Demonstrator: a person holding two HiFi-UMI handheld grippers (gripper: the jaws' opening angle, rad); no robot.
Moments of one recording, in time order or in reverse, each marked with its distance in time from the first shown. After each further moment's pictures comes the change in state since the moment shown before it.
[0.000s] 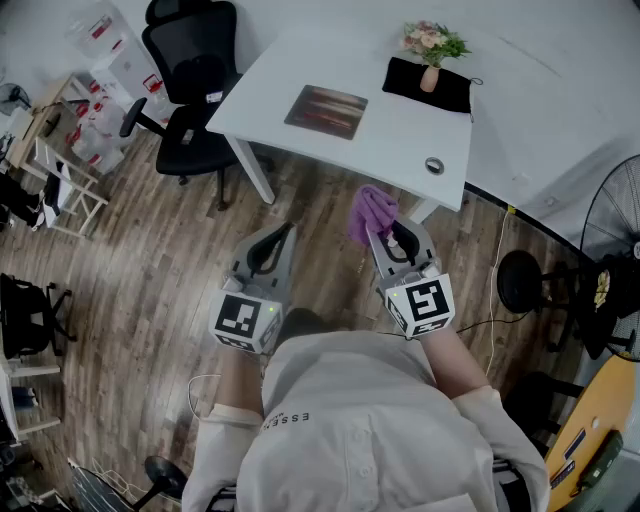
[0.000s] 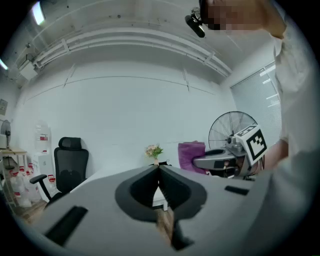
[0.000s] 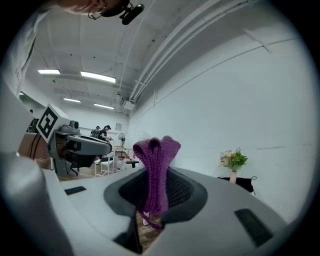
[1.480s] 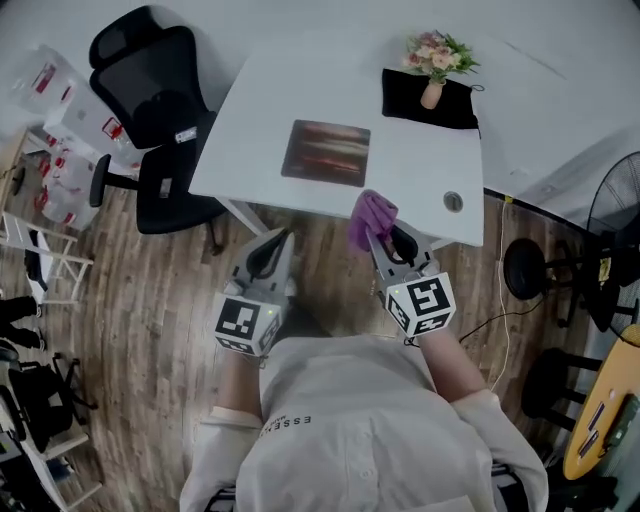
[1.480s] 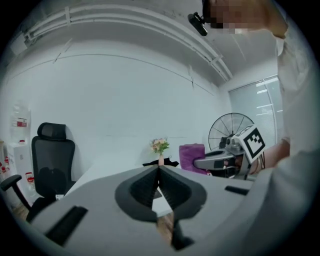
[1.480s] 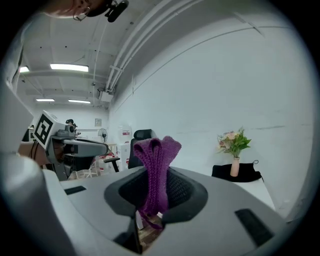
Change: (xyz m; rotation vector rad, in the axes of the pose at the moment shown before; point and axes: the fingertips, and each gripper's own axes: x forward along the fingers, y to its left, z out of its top) left arm 0.148 0.187 -0.032 -0.036 0.054 -0.192; right arm 0.206 -0.060 -0.030 0.150 0.128 -0.188
